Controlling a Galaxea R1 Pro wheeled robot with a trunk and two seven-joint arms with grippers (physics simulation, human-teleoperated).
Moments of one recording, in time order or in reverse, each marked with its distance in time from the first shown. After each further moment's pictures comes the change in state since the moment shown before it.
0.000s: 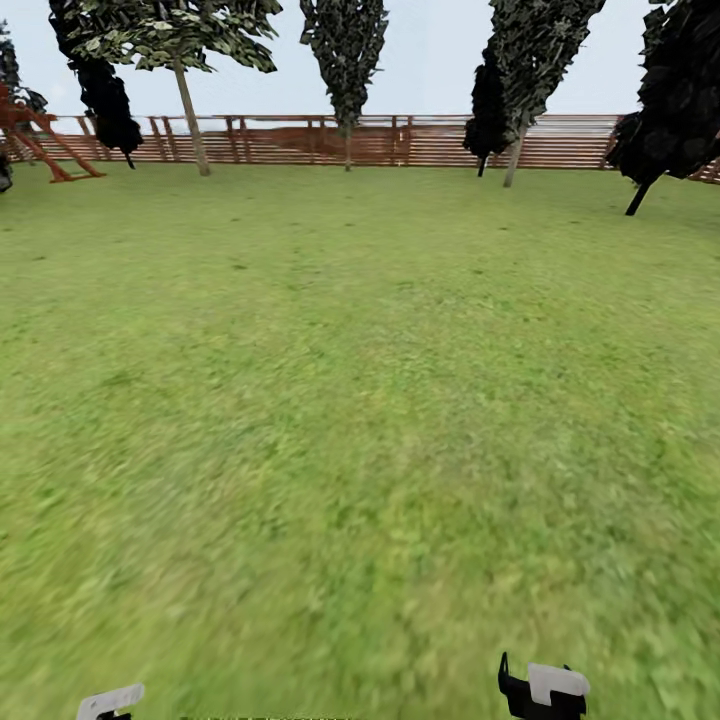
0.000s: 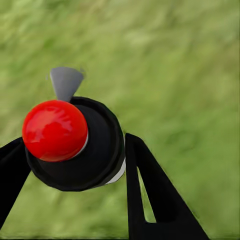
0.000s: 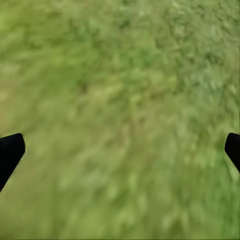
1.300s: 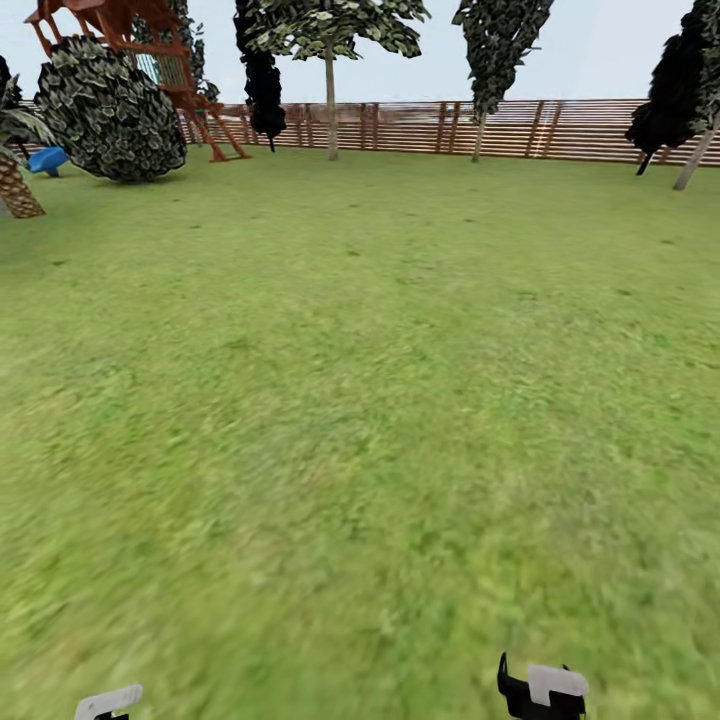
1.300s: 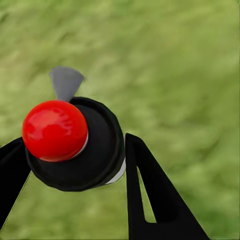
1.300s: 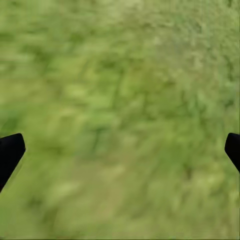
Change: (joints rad) left arm 0.000 0.004 0.002 0.002 0.002 0.003 0.002; right arm 0.001 0.002 0.000 0.000 0.001 0.000 0.000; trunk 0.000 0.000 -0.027
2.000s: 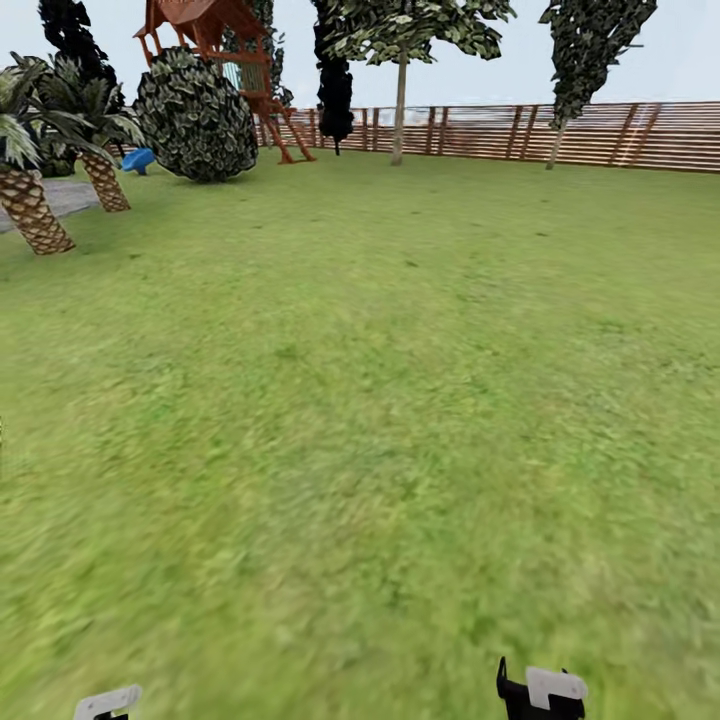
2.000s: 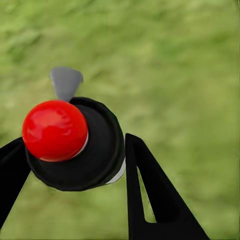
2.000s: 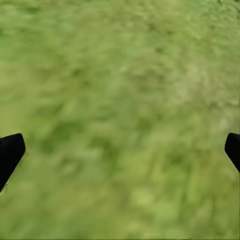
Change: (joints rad) left arm 0.000 0.001 0.000 0.000 0.002 0.000 0.000; right arm 0.001 0.001 0.000 0.013 0.001 0.000 0.000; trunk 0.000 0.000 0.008
